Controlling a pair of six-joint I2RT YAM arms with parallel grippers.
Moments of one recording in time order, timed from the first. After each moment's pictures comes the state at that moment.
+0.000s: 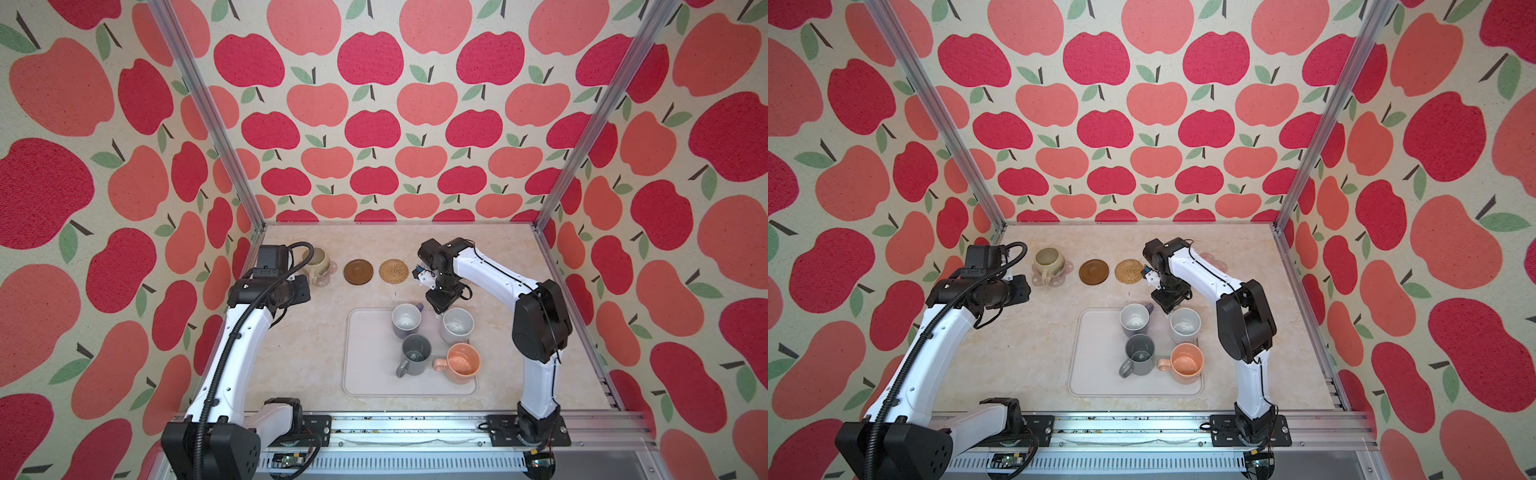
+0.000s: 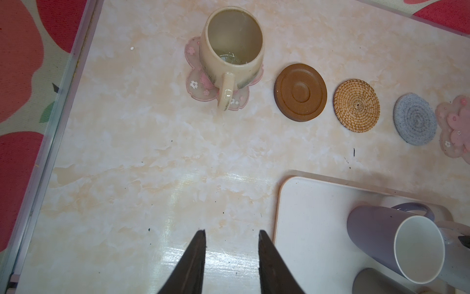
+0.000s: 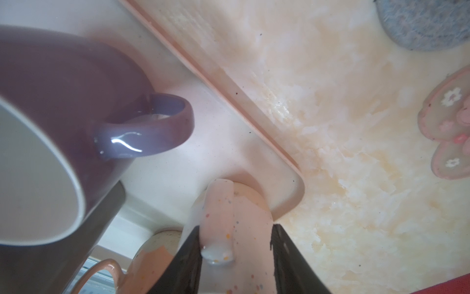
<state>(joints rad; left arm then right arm) -0.04 1.15 1.16 -0.98 0.02 -0.22 0.66 1.98 1.68 -1.29 0.02 -0.19</state>
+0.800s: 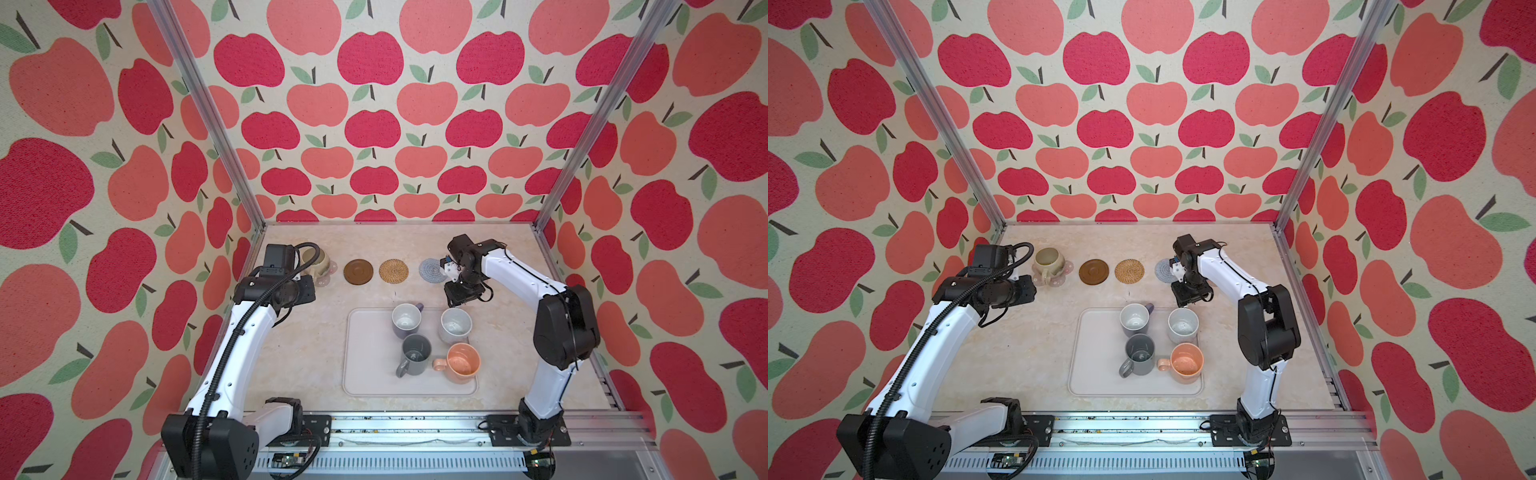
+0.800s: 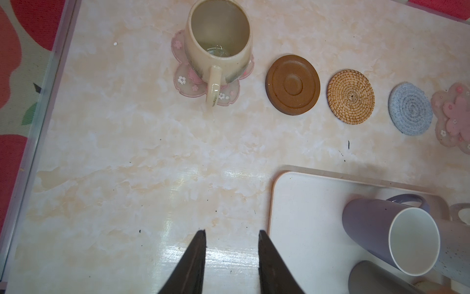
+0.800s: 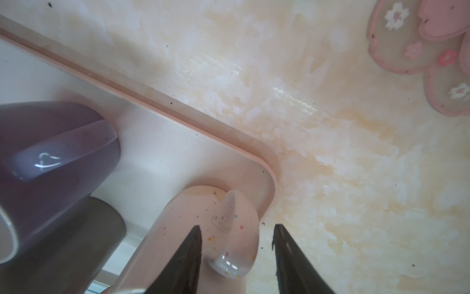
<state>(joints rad) -0.09 1.18 1.16 -0.97 0.02 -0.24 0.49 1.83 1.48 -1.13 -0.08 -0.03</state>
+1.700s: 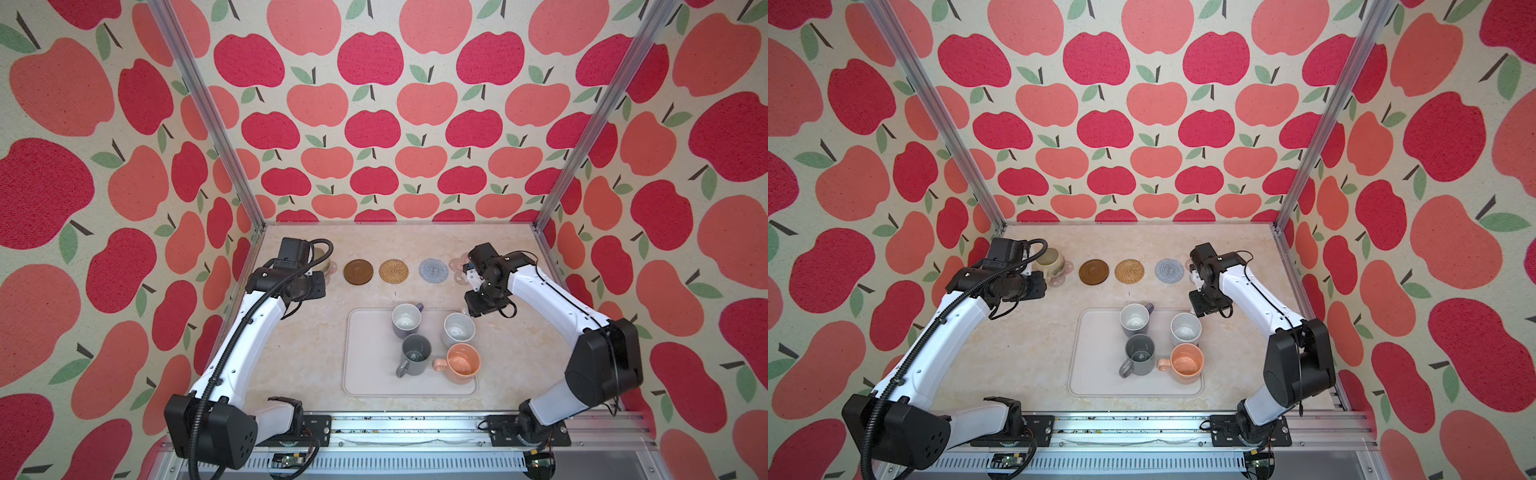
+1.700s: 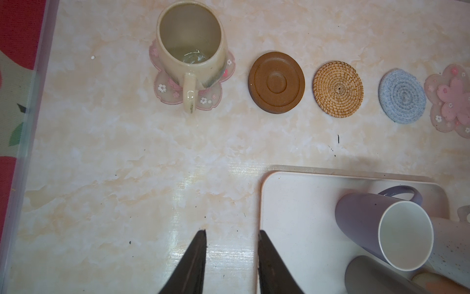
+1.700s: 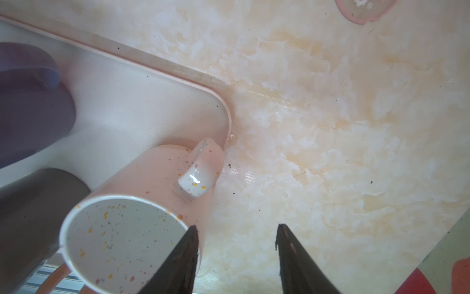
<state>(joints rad) -0.19 1.25 1.22 -0.97 -0.02 -0.24 0.44 1.55 1.26 -1.15 0.04 0.03</state>
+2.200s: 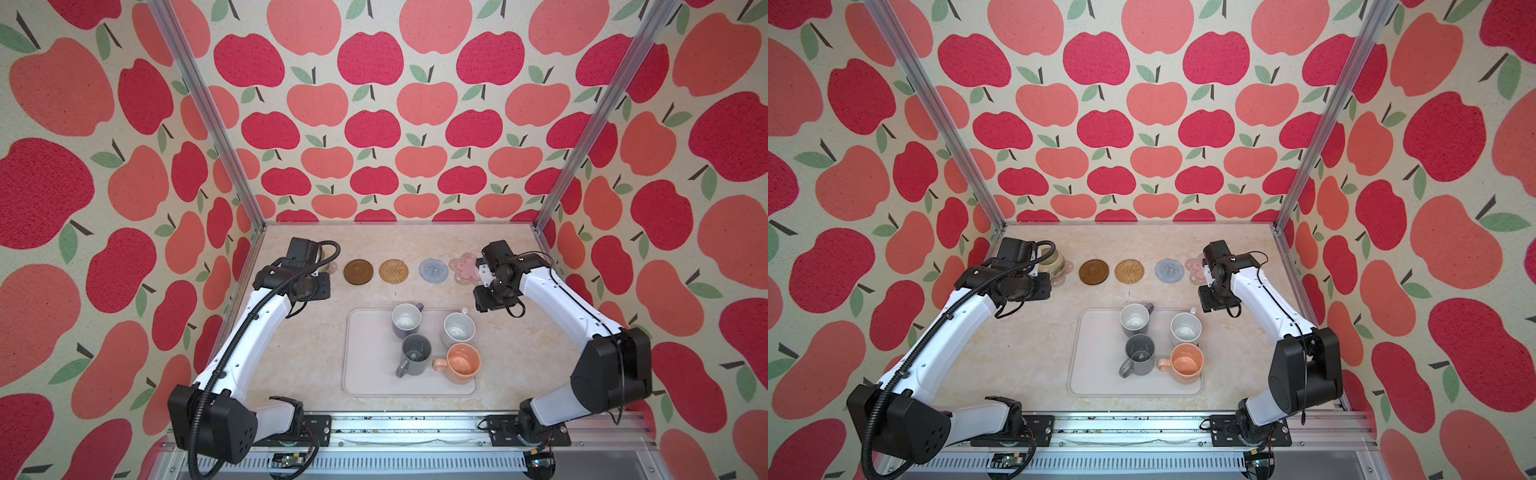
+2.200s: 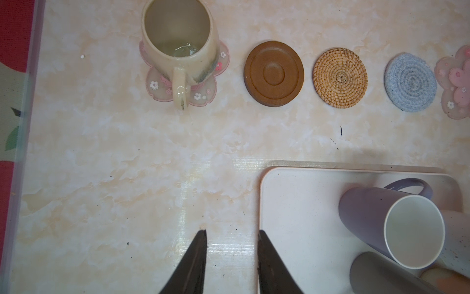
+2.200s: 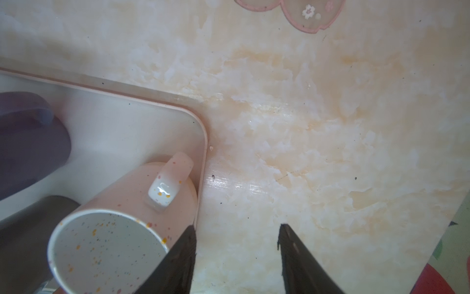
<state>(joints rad) -0.23 1.27 1.23 -0.98 -0.05 -0.24 0.36 1.53 1.26 -1.07 0.01 0.07</state>
